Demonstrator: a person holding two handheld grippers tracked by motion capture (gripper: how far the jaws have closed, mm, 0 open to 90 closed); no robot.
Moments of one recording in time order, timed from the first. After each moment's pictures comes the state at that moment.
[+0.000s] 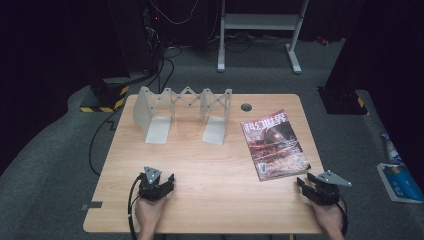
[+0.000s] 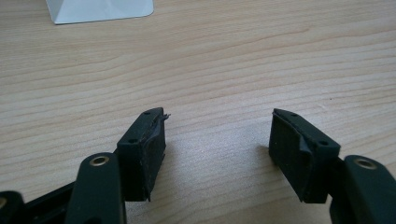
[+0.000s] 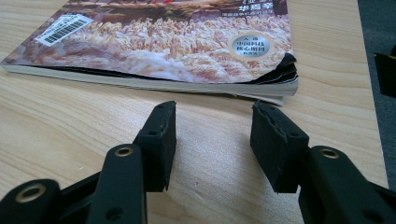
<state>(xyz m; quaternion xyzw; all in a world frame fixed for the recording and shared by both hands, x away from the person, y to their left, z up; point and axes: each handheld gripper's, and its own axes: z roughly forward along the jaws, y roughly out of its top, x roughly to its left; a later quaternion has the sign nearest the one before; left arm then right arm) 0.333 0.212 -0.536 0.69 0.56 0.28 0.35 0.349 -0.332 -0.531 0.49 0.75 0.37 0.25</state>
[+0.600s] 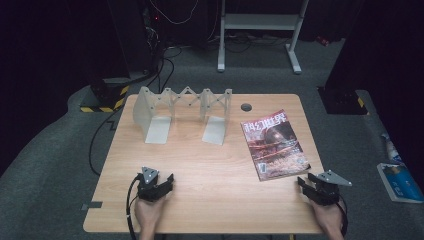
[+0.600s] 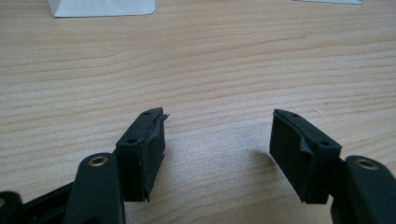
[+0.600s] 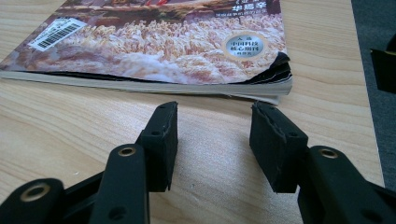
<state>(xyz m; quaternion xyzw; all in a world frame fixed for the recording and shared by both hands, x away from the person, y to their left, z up) 0.331 0.216 -0.536 0.68 0.57 0.27 0.37 0.349 -0.333 -0.531 0.51 0.74 0.37 0.25</state>
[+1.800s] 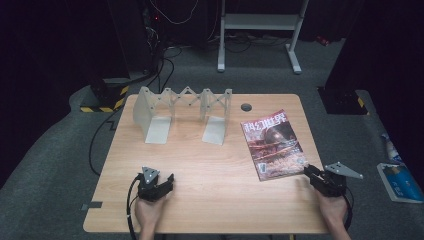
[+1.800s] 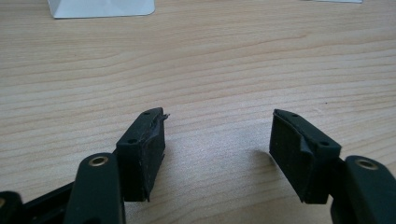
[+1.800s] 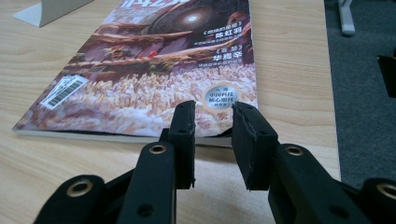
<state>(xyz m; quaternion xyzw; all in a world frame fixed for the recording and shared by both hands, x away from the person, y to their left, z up) 0.331 0.216 -0.536 0.69 0.57 0.27 0.36 0.366 -0.347 -0.507 0.52 0.71 0.41 0.24</state>
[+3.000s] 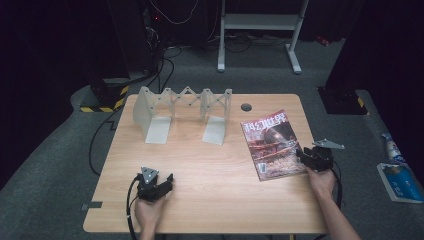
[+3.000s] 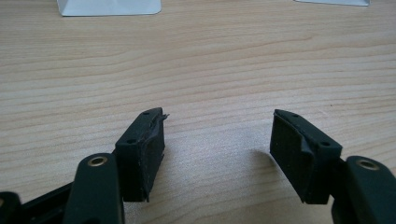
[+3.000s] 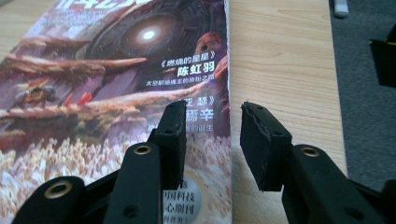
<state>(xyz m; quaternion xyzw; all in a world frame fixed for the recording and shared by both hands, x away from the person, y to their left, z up) 0.330 0.216 -0.536 0.68 0.58 0.28 0.36 0.452 -0.335 -0.513 0.54 0.72 0.36 0.23</state>
